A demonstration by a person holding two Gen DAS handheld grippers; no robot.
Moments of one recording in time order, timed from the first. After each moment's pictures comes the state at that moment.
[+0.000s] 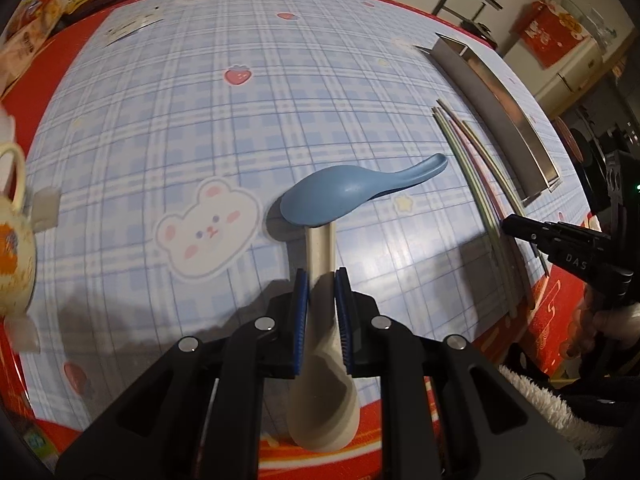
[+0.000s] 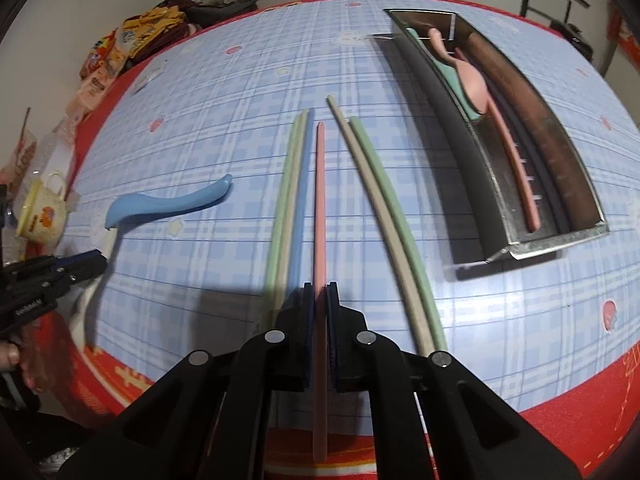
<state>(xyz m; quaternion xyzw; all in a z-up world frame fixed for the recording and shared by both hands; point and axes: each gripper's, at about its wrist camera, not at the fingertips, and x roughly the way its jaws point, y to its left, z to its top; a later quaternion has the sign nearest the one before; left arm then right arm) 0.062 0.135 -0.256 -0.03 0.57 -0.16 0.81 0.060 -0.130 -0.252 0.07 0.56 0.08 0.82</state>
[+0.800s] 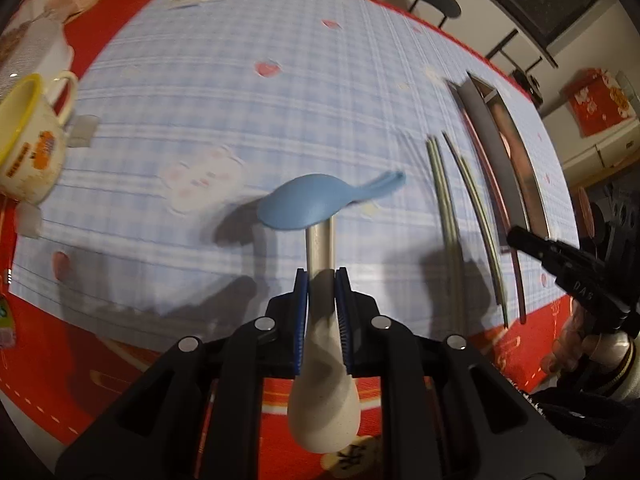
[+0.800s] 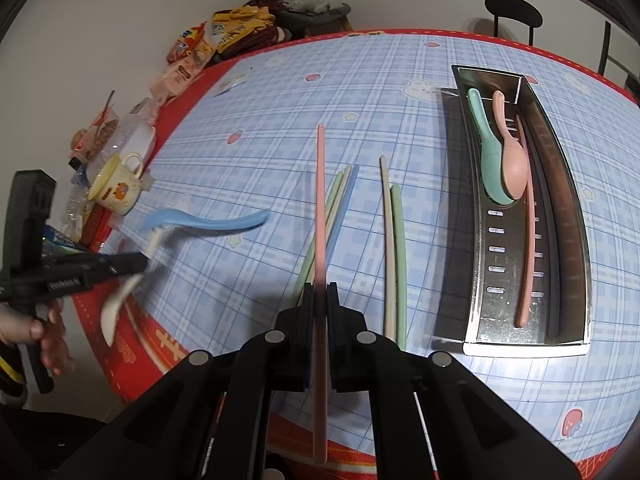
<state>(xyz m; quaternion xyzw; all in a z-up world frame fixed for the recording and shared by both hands) 0.037 0.107 -0.222 -0.12 0.59 -0.06 0.80 0.078 -0.164 -0.211 0.05 0.52 0.25 0.82</state>
